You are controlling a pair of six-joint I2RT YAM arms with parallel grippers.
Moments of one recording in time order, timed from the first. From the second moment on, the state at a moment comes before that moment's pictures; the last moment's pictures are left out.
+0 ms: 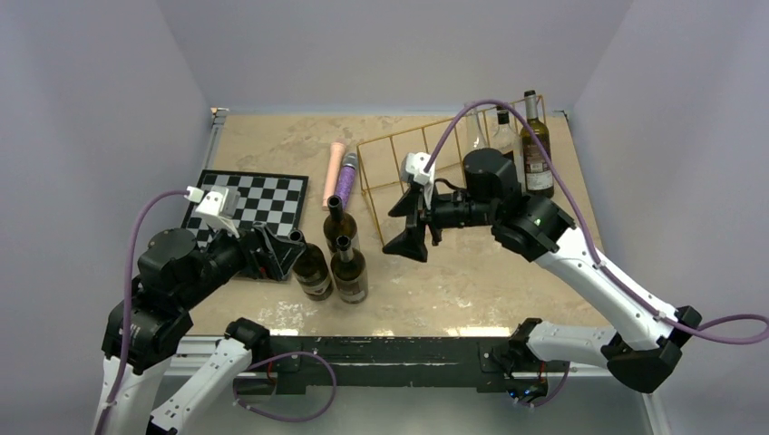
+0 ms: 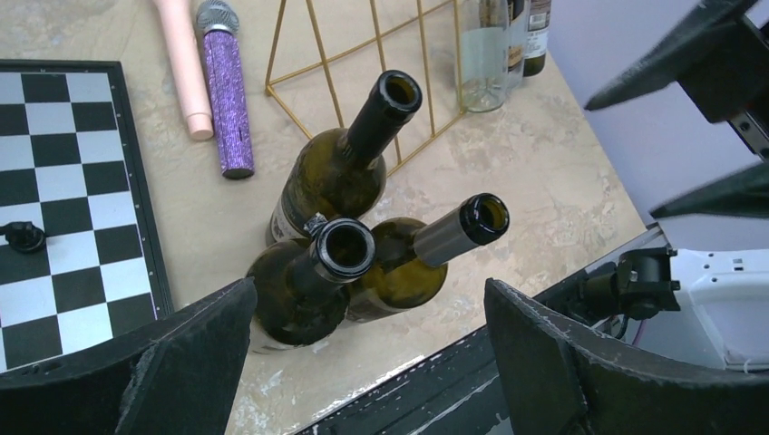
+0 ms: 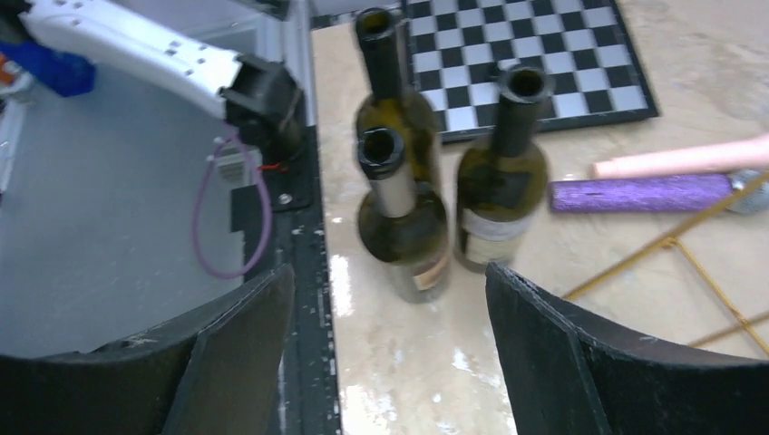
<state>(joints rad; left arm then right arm) -0.41 0.53 1.17 -0.95 0.17 -0.41 0.76 1.16 1.37 -0.60 -0.61 -0.10</state>
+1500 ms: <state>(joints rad) -0.41 0.52 1.17 -1.01 0.12 -0.41 1.16 1.34 1.01 0.06 -0.02 0.05</state>
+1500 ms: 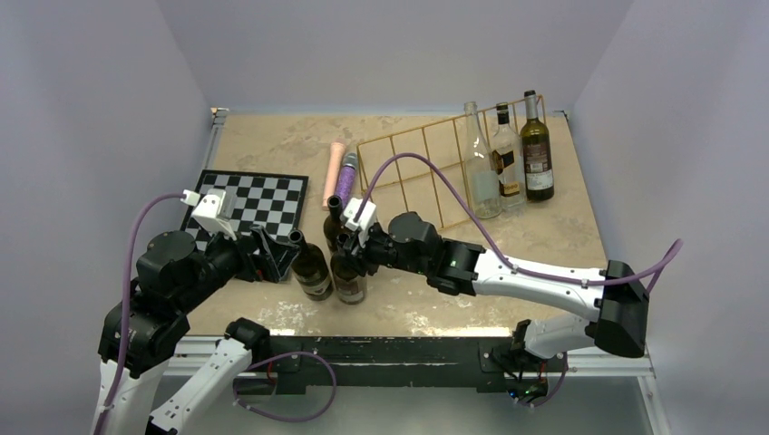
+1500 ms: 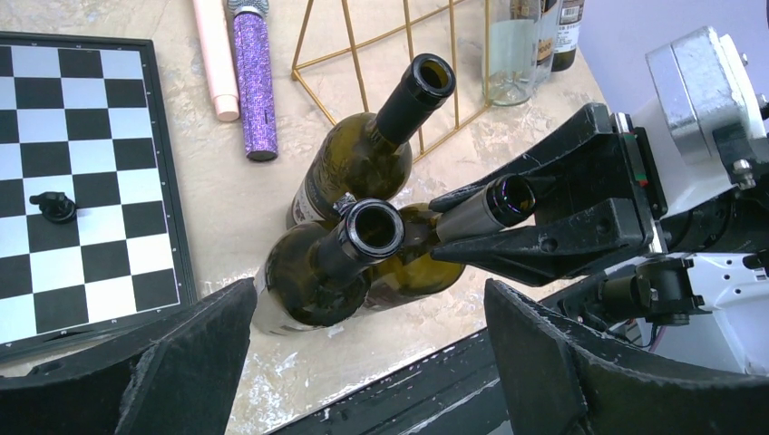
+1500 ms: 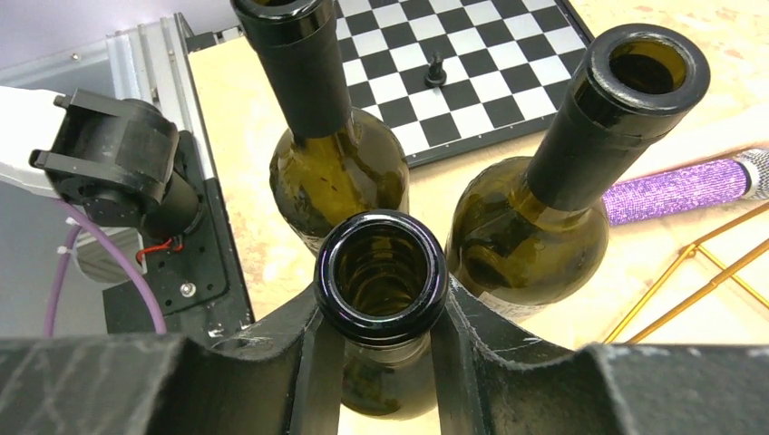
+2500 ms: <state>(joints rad) -0.41 0.52 1.23 -1.04 0.12 -0.41 1.10 1.08 1.13 -0.42 0.51 -0.07</state>
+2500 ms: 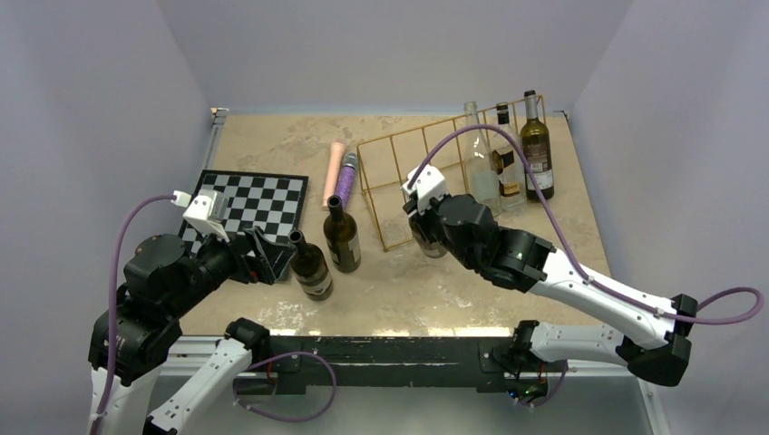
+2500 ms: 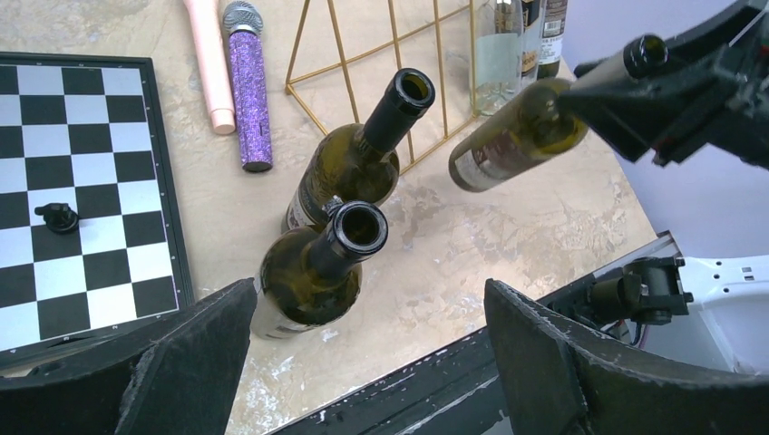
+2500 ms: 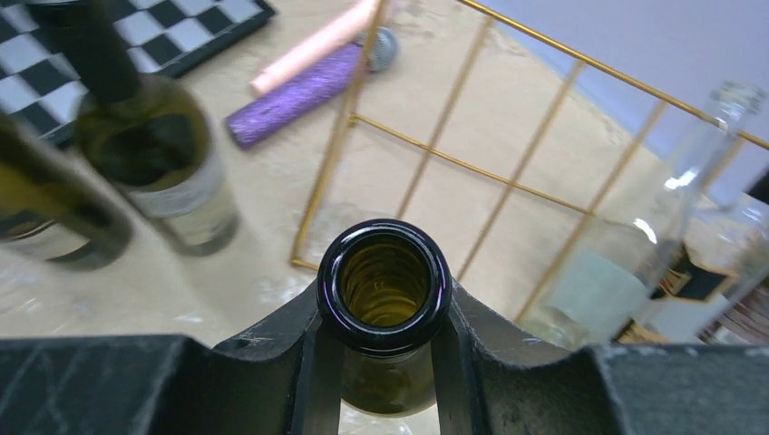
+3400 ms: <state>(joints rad) -0.41 0.52 1.23 -1.03 0.13 -0.41 0.63 1.16 1.18 -0.48 0.38 0.04</state>
